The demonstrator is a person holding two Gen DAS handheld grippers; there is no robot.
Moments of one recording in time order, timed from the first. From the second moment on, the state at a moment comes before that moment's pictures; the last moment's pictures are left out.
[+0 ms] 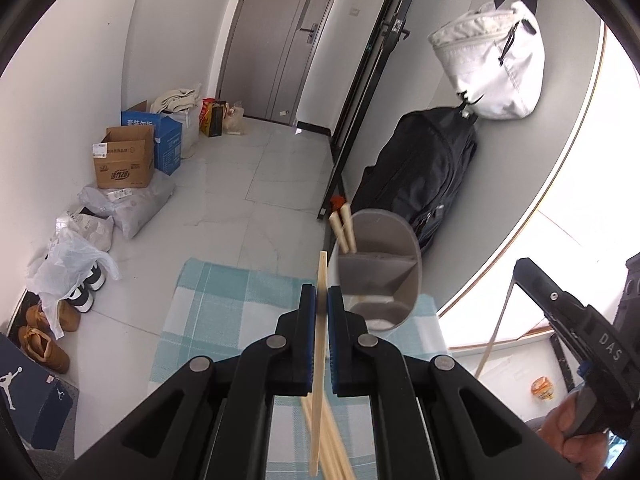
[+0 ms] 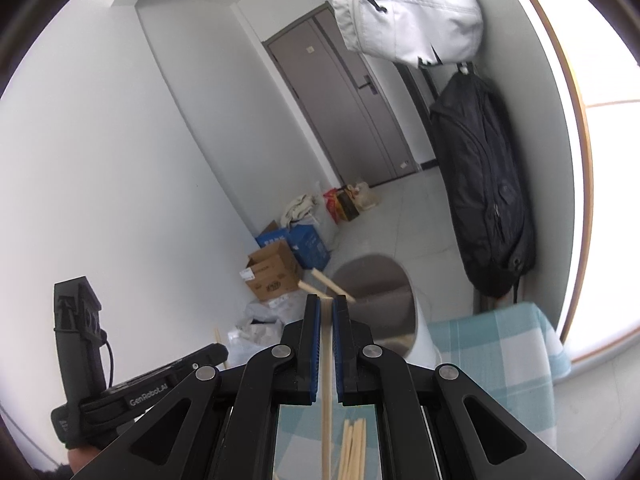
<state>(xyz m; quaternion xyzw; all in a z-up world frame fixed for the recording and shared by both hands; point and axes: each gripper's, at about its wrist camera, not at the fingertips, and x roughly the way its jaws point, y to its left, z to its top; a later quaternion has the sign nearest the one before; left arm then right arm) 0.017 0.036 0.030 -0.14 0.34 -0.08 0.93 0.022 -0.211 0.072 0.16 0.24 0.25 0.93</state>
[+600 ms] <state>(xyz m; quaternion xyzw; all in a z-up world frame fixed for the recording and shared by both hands) 0.077 0.022 0.120 -0.17 0.25 -0.10 0.95 0.099 -0.198 0.166 0.12 0.17 0.25 0.94</state>
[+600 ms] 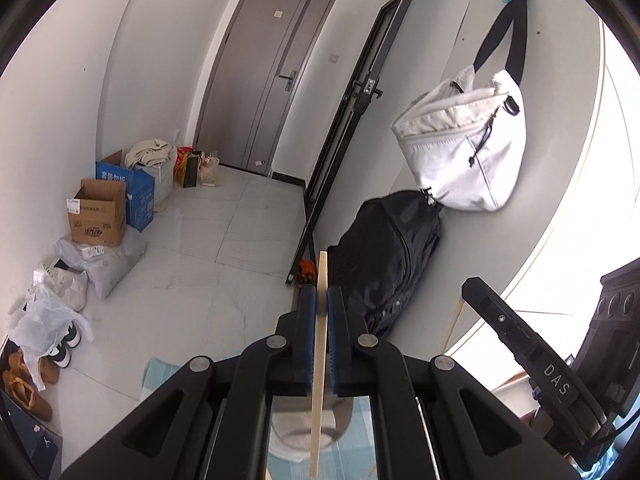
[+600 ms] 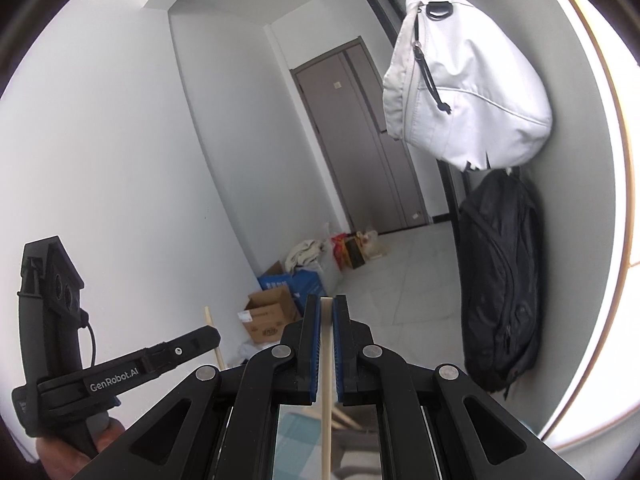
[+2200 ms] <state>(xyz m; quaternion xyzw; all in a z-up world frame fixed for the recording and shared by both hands) 0.141 0.042 0.045 -0.23 0.29 -0.18 0.91 0.175 -0.163 0.076 0.08 0.22 0.37 0.90</state>
